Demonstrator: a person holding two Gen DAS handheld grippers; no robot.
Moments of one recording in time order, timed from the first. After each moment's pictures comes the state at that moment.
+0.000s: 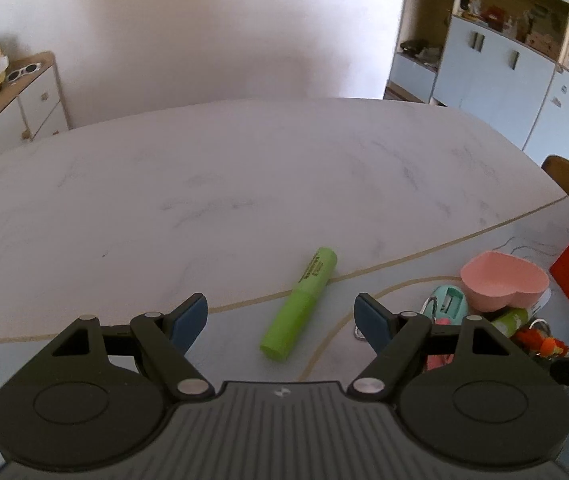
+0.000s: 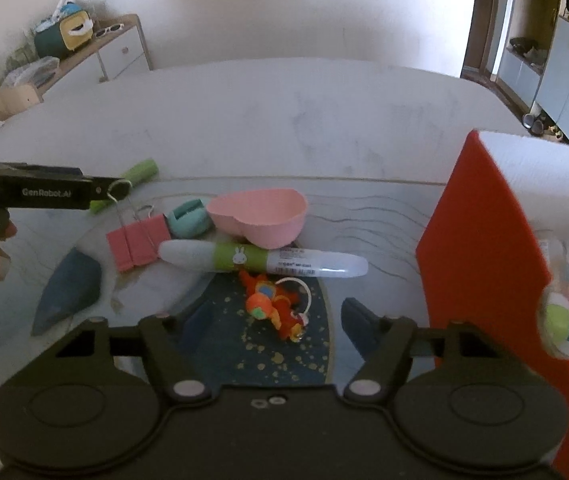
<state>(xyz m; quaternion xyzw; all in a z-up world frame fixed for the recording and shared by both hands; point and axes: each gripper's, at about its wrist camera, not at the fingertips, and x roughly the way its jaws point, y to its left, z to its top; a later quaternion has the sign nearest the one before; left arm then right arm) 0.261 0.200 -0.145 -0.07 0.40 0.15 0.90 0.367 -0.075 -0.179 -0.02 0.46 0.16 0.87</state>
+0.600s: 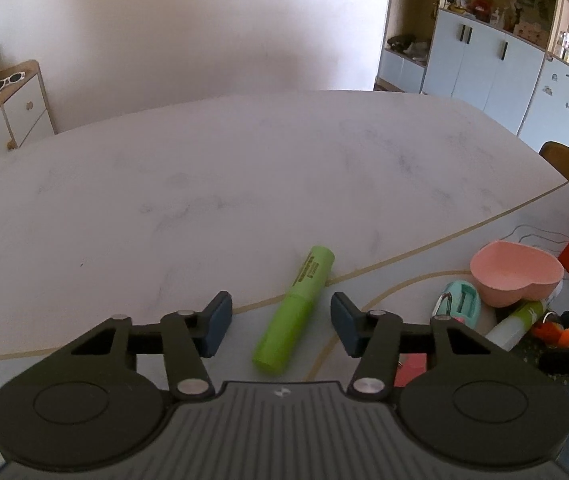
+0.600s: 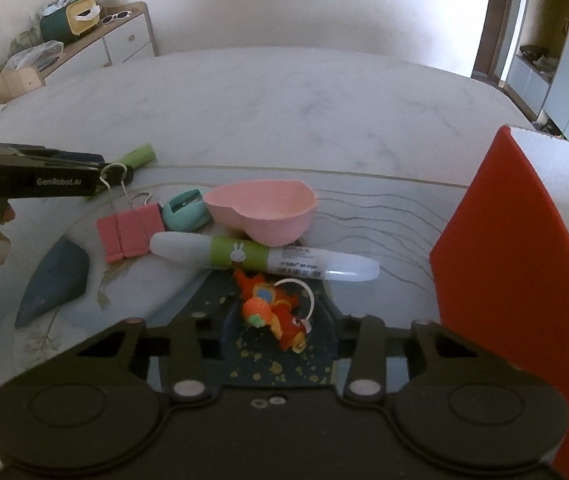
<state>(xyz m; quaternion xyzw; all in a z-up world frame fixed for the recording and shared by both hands) 0.272 0.200 -0.160 -0.05 0.39 0.14 0.91 0.372 -0.069 -0.189 -0.04 0.46 0.17 0.87</state>
